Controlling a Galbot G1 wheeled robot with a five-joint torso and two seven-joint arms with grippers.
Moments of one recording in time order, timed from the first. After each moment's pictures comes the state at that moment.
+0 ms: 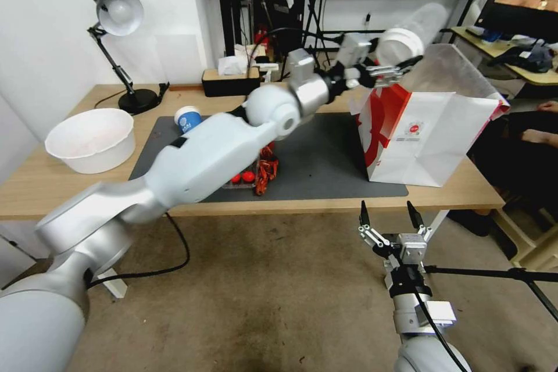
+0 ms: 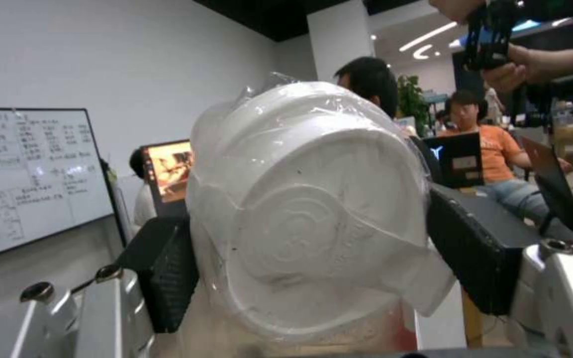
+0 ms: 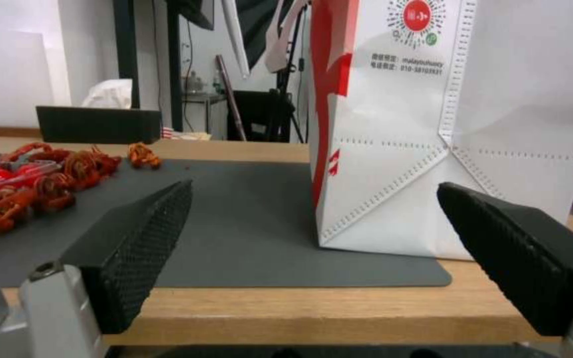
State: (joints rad) left arm 0.00 -1.26 0.51 -1.44 -0.98 -0.03 0.25; right arm -1.67 1.24 0.36 2.12 0.07 0.23 0.34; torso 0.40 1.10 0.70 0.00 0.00
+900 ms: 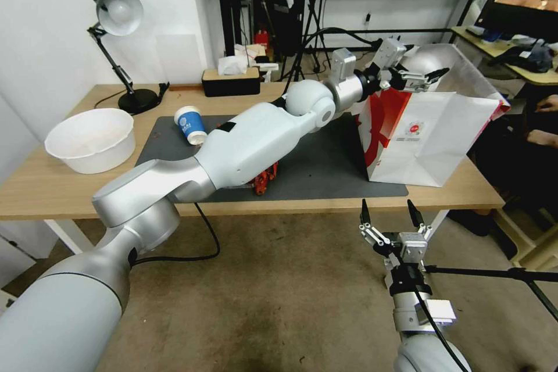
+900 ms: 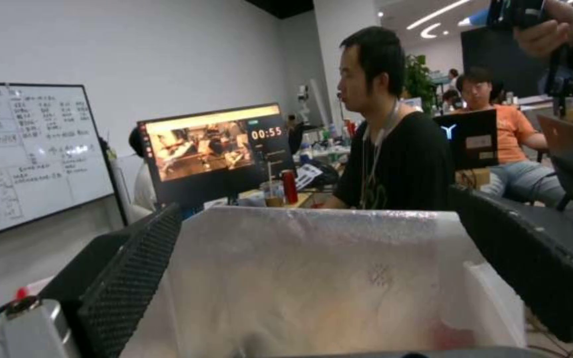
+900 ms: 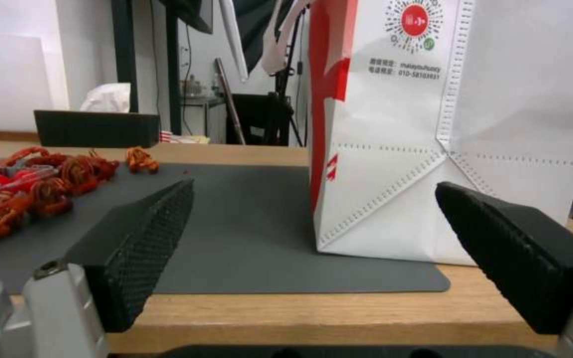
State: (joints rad) left arm -0.10 -1.49 0.59 -1.11 -0.95 -0.06 0.30; right arm -1.66 1.25 0.36 2.12 0.07 0.24 0.35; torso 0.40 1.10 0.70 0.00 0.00
